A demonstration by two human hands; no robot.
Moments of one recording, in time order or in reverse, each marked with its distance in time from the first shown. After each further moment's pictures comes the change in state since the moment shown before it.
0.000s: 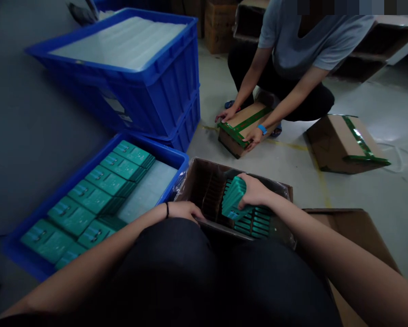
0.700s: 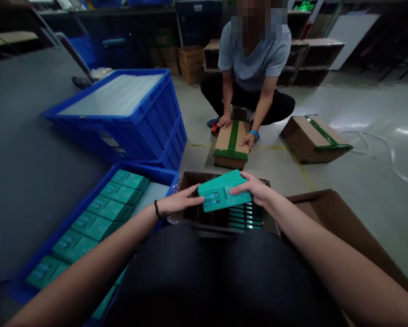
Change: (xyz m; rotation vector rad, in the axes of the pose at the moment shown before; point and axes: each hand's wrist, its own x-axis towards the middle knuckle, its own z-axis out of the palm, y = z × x) left_hand -0.016 0.097 -0.024 -0.551 0.508 0.136; right_hand -0.062 -0.011 -0.032 1.307 0.056 0.009
